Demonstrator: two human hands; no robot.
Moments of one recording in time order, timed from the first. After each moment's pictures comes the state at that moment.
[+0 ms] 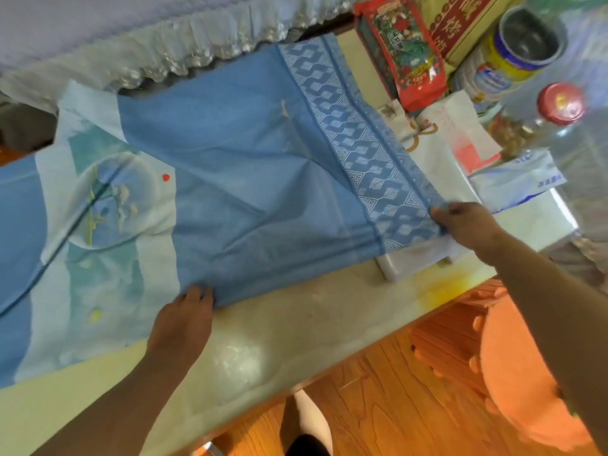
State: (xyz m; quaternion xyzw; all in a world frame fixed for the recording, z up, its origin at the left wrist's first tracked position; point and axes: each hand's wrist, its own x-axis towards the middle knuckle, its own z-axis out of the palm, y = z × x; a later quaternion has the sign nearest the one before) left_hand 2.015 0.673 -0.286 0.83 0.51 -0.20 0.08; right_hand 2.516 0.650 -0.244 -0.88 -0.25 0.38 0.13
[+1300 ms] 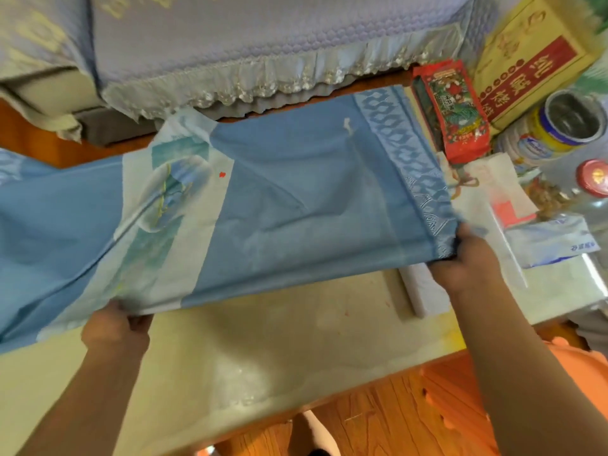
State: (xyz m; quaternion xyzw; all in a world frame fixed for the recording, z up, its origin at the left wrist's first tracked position) left_hand 1.903 0.709 -0.223 -0.07 0.72 0.51 0.46; right_hand 2.389 0.707 -0.167 -0.57 0.19 0.48 0.64
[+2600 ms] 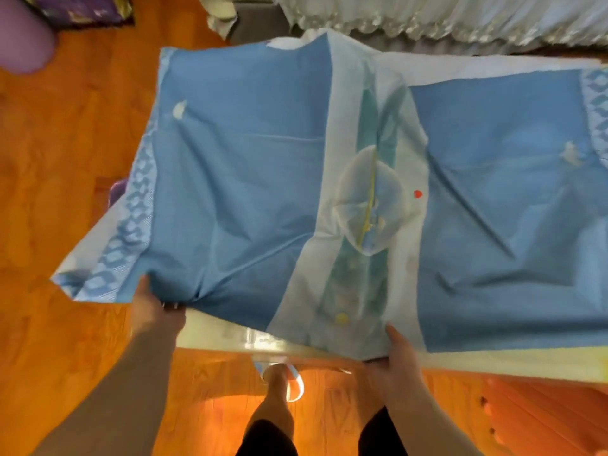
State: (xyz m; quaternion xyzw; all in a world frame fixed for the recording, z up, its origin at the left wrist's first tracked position) left_hand 1.653 0.551 -0.275 -0.18 0.70 0.55 0.42; right_hand 2.027 0.515 -0.302 -0.64 0.23 0.63 0.37
